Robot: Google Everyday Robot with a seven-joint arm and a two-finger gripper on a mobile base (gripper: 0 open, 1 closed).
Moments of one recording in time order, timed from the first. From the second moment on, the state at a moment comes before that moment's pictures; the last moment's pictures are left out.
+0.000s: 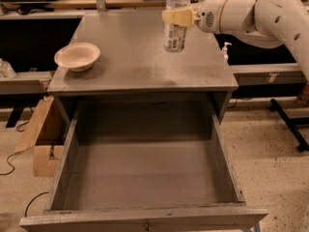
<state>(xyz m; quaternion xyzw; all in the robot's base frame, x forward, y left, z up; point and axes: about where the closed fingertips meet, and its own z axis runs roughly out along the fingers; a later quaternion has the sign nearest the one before) 0.754 -0.077 0.992 -0.32 0.69 0.31 0.58</state>
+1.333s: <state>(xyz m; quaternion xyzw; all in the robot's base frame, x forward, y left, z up) 0.784 -0.116 0.905 -0.32 0.67 0.24 0.62</state>
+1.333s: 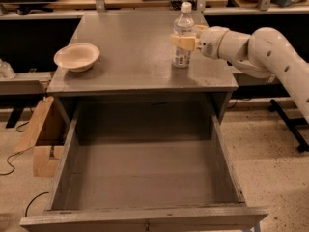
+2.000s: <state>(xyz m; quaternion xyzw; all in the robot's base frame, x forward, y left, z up) 0.784 -0.116 0.911 -0.32 0.67 0.24 0.62</state>
